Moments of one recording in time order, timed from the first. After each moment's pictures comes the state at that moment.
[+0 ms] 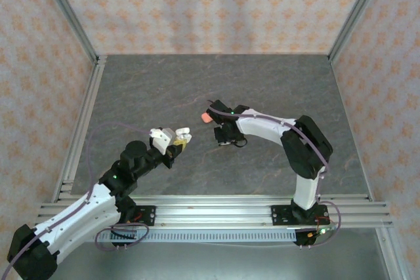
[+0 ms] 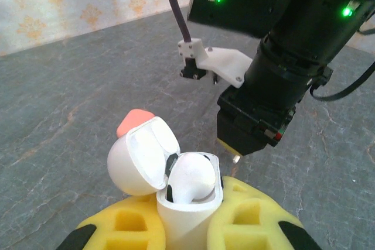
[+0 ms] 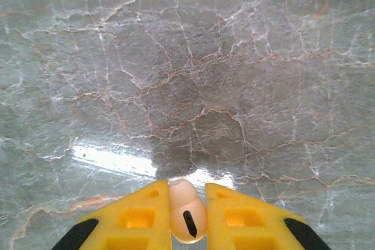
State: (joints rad) left arm -0.60 0.62 0.27 0.09 0.11 -0.02; right arm 0.77 1.84 1.26 -0.77 0.08 0.54
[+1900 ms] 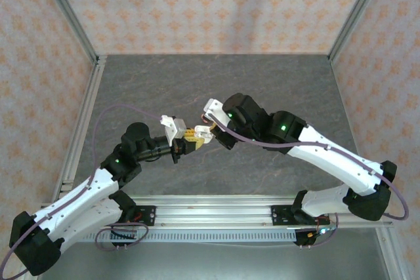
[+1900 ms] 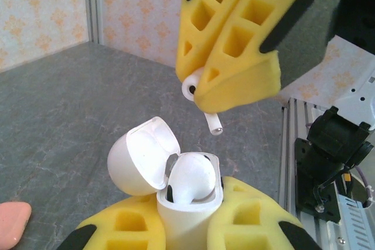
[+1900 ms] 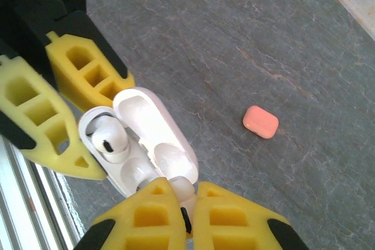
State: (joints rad) left arm -0.60 0.80 0.53 0.11 0.55 -0.07; right arm 1.03 1.28 1.43 -0.89 0.09 -0.13
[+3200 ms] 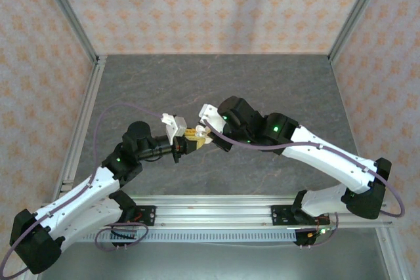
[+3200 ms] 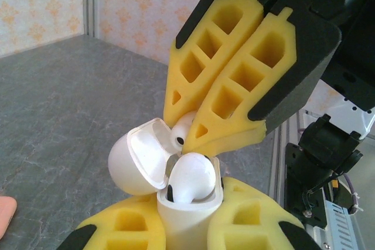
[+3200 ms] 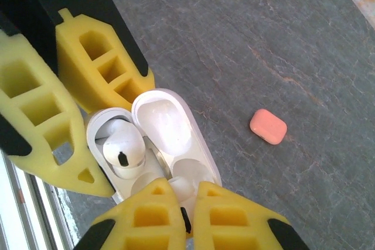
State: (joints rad) left arm -0.60 0.82 0.54 0.11 0.55 -0.13; right arm 1.03 1.30 1.38 -0.84 0.06 -0.20
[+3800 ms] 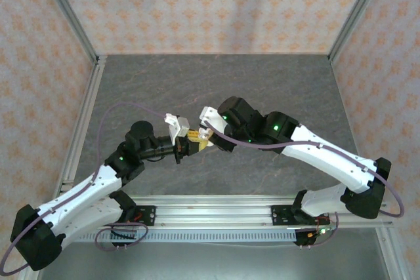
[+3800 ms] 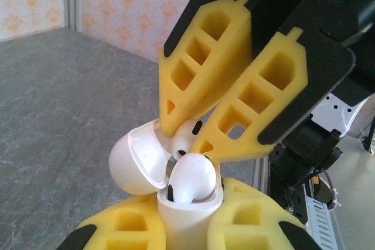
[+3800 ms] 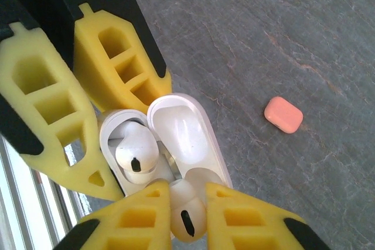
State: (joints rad) left arm -0.61 0.85 0.54 0.14 0.59 -0.16; right arm 1.02 1.31 1.39 -0.90 0.01 -0.19
